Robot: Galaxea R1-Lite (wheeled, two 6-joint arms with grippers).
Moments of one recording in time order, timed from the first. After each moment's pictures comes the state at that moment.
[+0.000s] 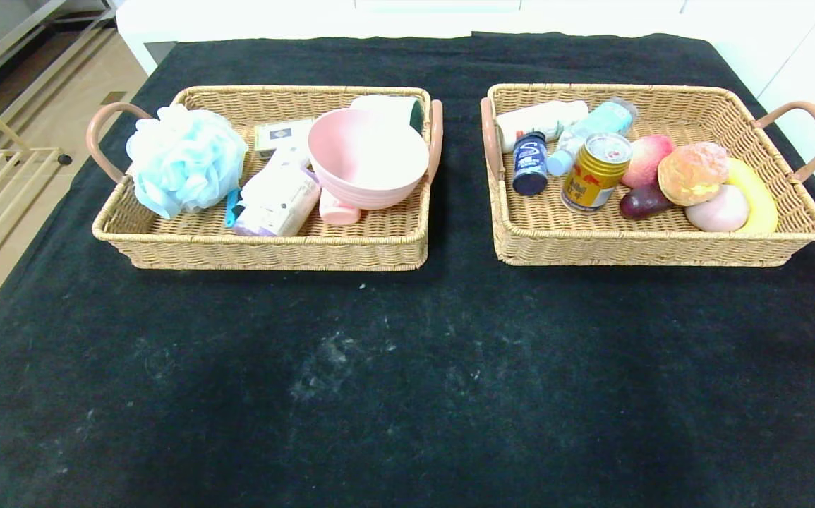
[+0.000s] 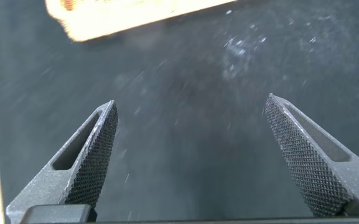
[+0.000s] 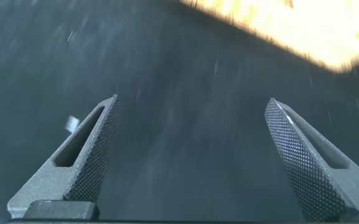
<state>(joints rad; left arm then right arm) -0.21 0.48 -0.89 0.55 -0.01 0.11 0.29 0.78 -0.93 0.46 0.08 -0.17</state>
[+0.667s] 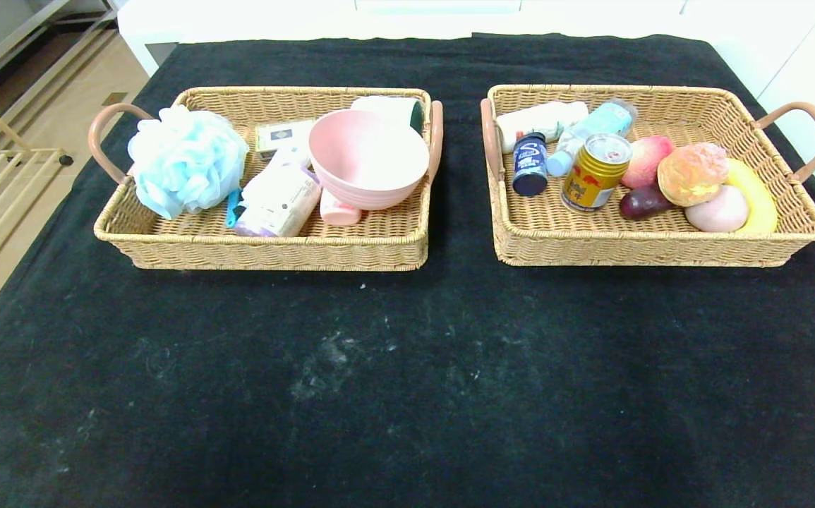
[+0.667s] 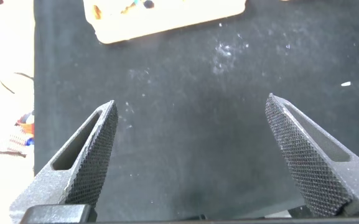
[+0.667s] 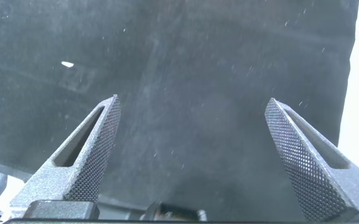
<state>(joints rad) -0.02 0.27 -1.19 0.94 -0.16 0.12 0.04 0.28 -0.92 0.87 0.15 -0.16</state>
